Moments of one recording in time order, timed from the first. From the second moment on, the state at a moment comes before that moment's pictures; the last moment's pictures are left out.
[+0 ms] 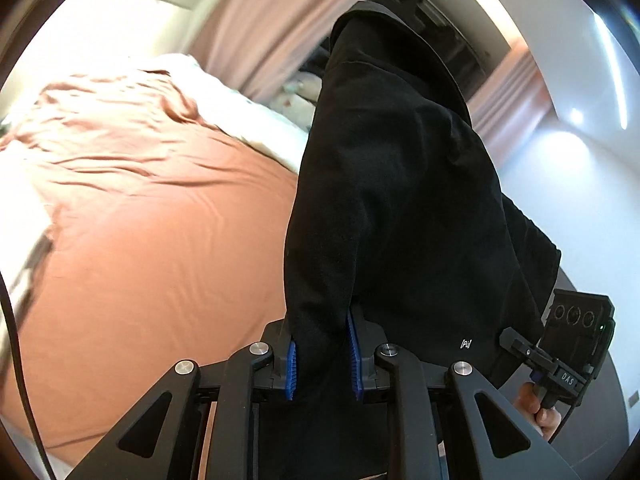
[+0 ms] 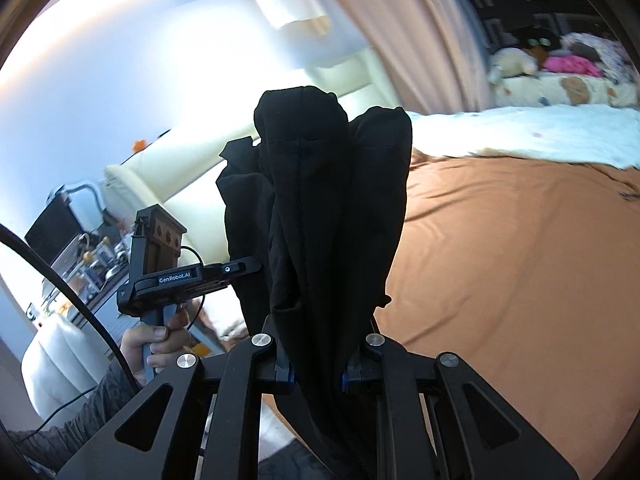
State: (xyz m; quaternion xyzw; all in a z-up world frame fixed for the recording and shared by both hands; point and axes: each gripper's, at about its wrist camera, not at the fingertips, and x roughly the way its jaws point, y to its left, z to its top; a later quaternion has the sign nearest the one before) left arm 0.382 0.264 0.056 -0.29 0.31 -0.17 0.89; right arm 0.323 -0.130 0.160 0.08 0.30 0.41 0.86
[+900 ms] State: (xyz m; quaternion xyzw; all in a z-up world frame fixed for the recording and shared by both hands) left arm 0.268 0.544 0.080 -0.28 0.26 0.02 0.92; right arm 0.450 0.052 0.096 0.07 0.33 0.55 0.76
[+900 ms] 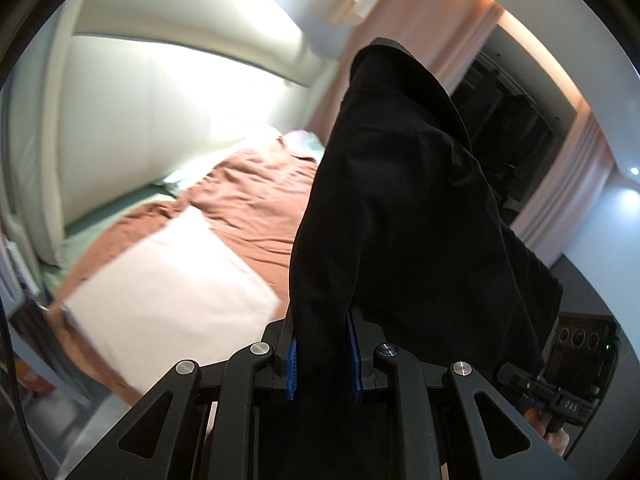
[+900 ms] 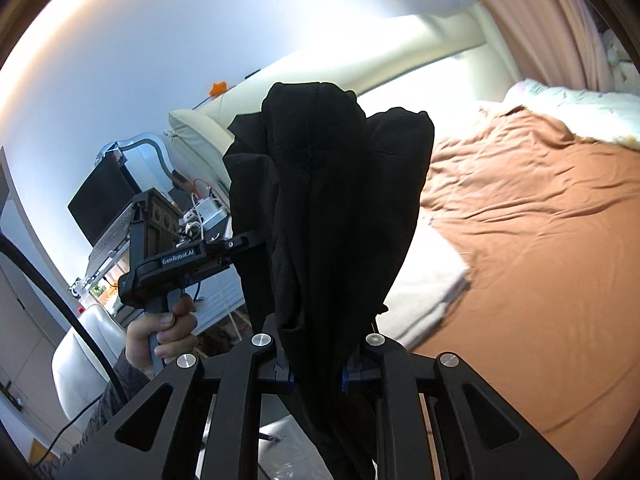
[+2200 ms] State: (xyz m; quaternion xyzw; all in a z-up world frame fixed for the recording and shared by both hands) left arm 0.462 0.650 -0.056 -0.22 0.42 0.19 0.86; right arm 0.807 0.009 -0.114 0.12 0.50 0.51 0.69
